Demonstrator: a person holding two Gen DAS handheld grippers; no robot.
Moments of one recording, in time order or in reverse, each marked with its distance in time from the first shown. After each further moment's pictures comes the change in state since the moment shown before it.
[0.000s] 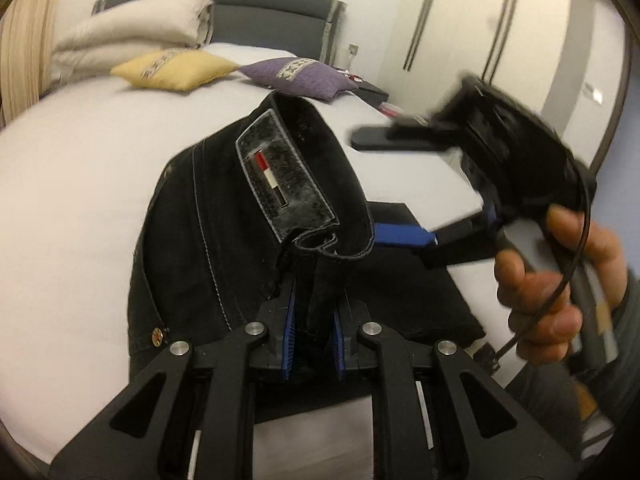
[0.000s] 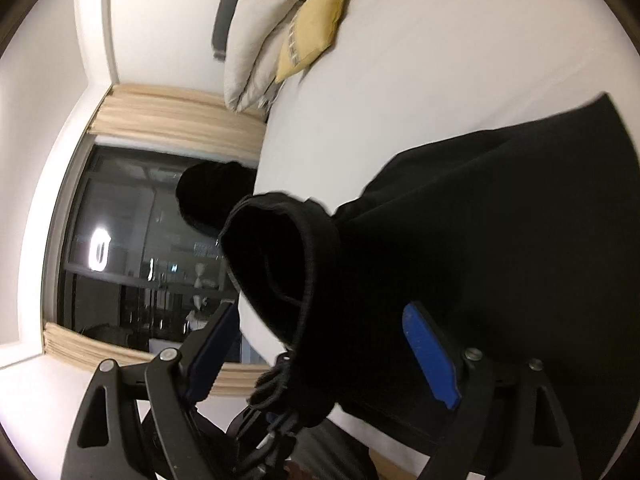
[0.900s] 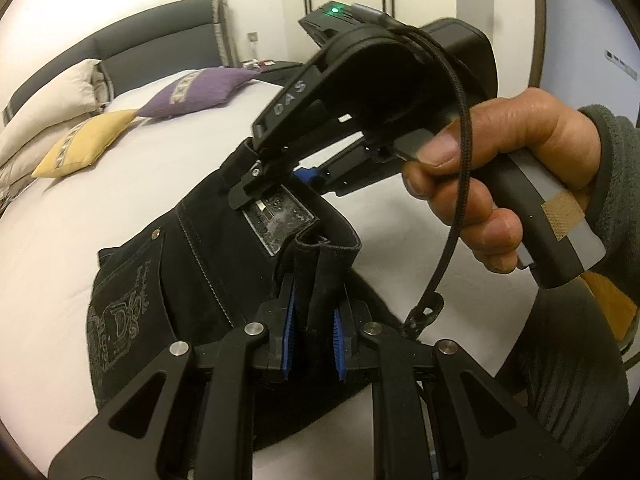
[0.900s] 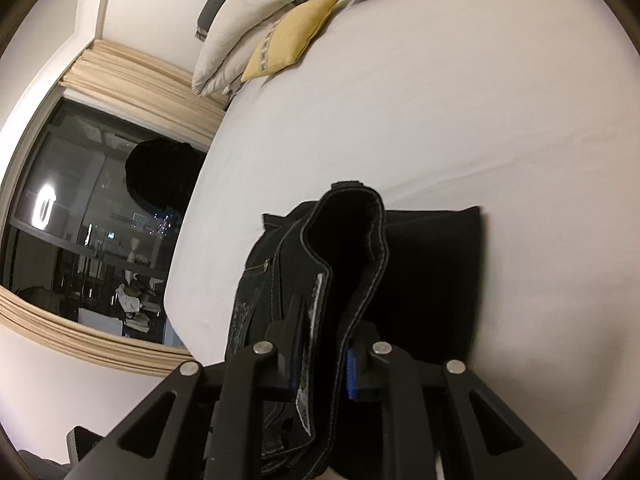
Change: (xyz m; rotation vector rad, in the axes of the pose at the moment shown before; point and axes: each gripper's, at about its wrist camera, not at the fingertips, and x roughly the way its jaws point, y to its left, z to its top) left arm 0.108 -0.152 0.023 0.398 0.073 -0.059; right arm -0.092 -0.042 0.030 -0.147 0.001 -0.271
